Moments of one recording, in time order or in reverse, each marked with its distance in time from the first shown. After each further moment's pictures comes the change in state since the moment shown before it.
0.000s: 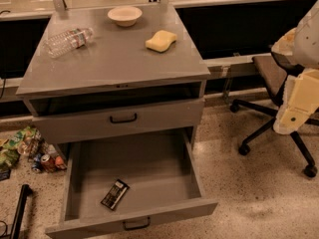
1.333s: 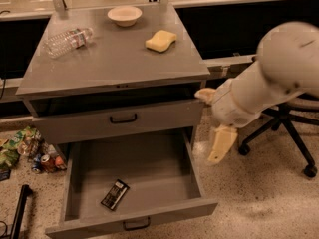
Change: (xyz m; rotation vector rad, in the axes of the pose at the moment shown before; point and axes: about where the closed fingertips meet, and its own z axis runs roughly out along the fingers) arm -0.080 0.029 0.172 -0.071 -0.283 -0.281
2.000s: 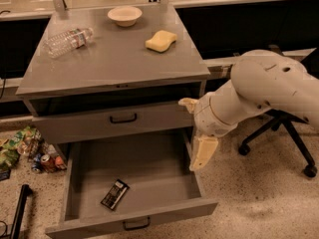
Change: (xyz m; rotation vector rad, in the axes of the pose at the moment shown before) arm -0.017 0.001 0.053 0.013 -0.035 -0.093
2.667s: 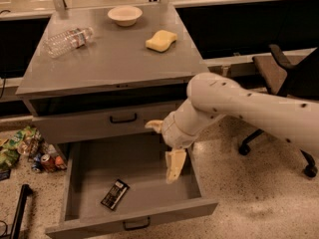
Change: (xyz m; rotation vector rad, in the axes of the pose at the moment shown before) arm -0.031 0.020 0.112 -0.217 -0.139 -0.152
